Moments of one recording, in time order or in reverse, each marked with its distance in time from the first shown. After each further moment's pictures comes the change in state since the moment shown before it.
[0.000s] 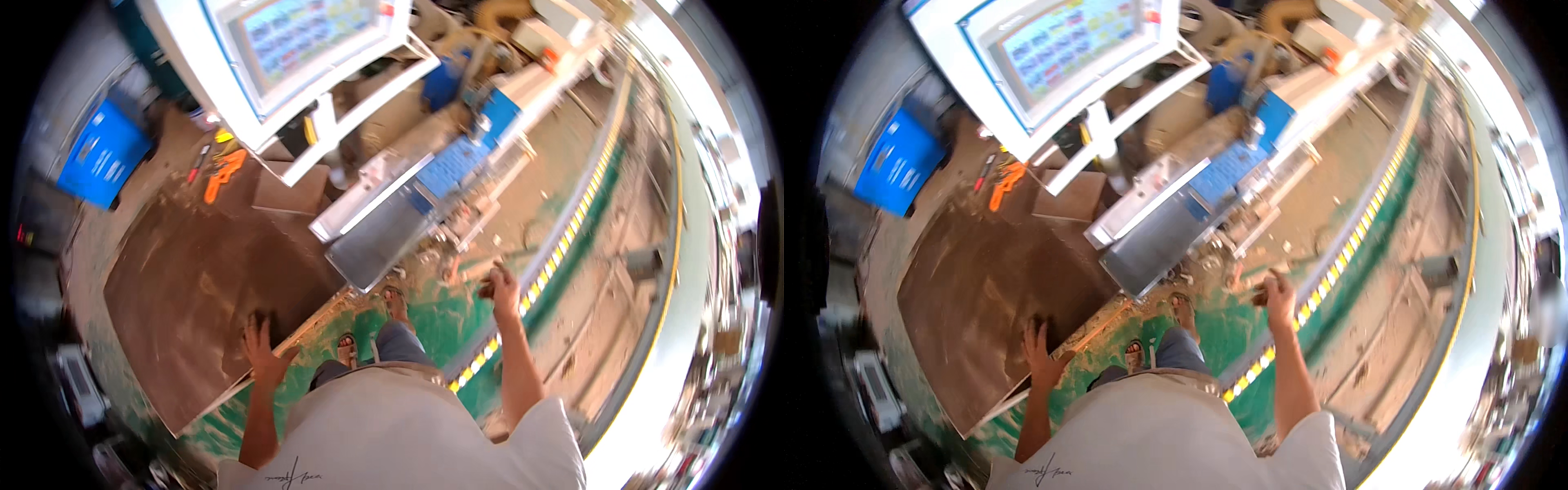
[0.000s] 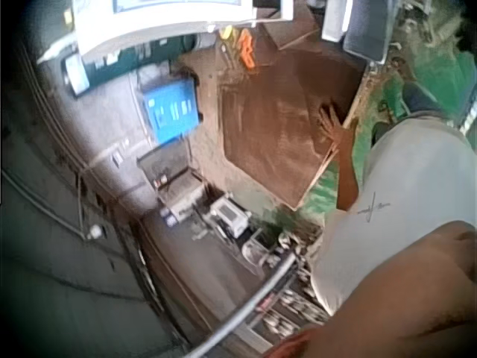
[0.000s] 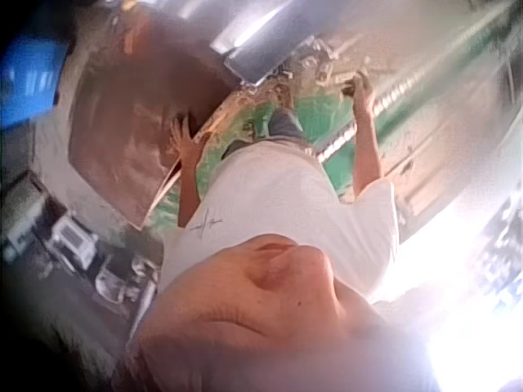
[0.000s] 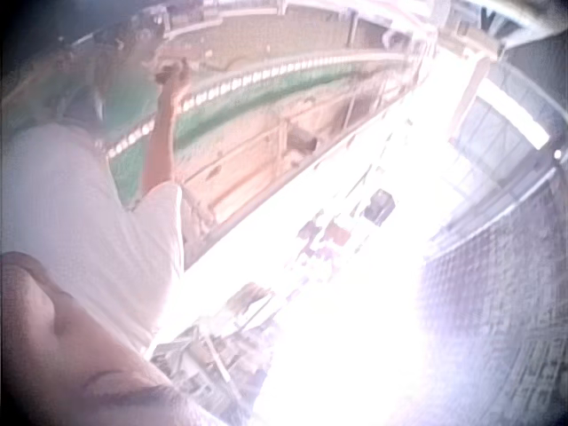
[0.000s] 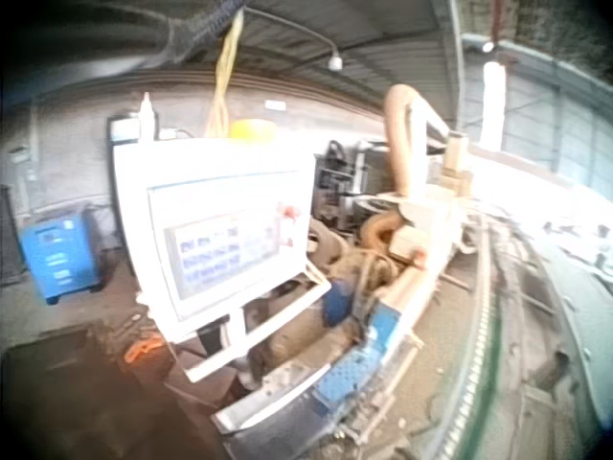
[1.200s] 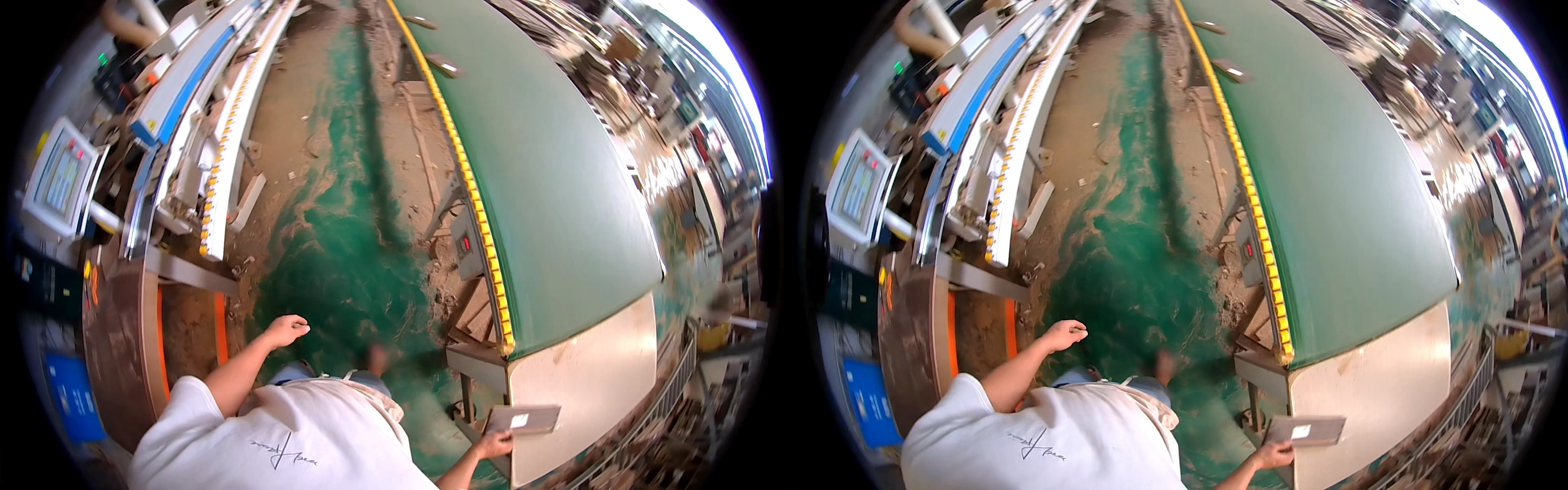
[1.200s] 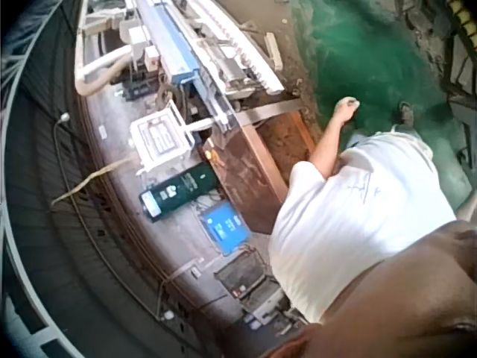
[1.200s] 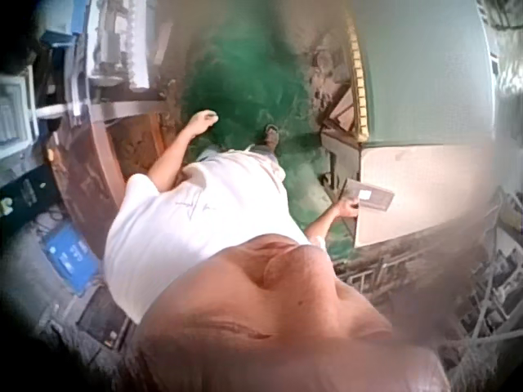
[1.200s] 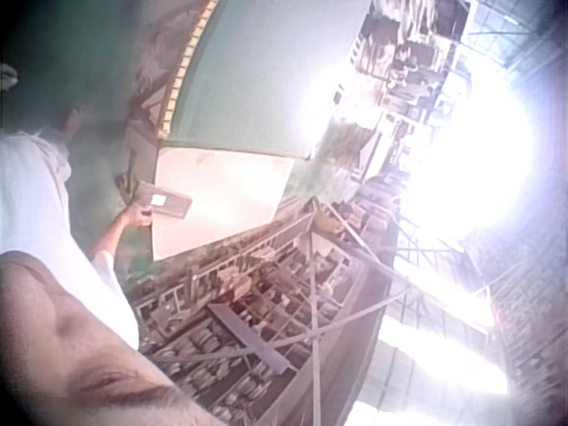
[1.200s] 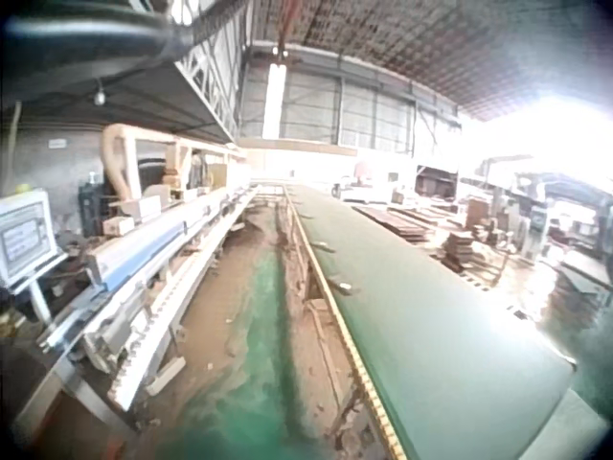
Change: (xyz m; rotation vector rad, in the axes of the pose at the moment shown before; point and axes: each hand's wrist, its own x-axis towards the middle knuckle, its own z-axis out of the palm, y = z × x) left_hand -0.477 0.222 0.264 0.024 -1.096 0.751; right_hand -1.054 0.561 -0.350 -0.334 2.130 0.710
